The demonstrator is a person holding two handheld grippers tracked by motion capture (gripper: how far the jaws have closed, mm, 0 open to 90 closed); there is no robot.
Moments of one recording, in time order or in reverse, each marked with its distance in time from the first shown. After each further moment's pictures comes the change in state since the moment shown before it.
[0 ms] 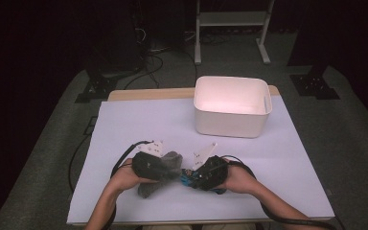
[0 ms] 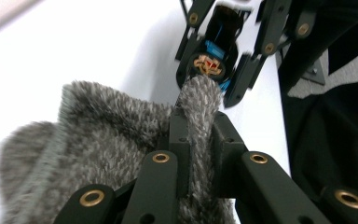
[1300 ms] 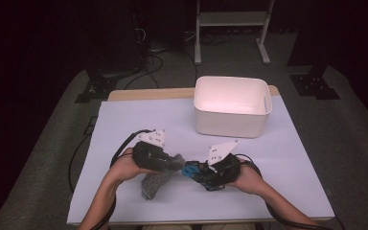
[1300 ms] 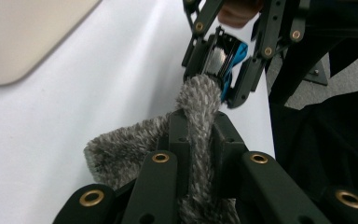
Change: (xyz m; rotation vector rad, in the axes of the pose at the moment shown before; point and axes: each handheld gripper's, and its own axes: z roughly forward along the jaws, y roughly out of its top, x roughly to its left) left arm -0.003 0.036 -0.012 -0.007 0.002 0.047; right arm 0.001 -0.017 -0.032 -0.226 -0.017 0.021
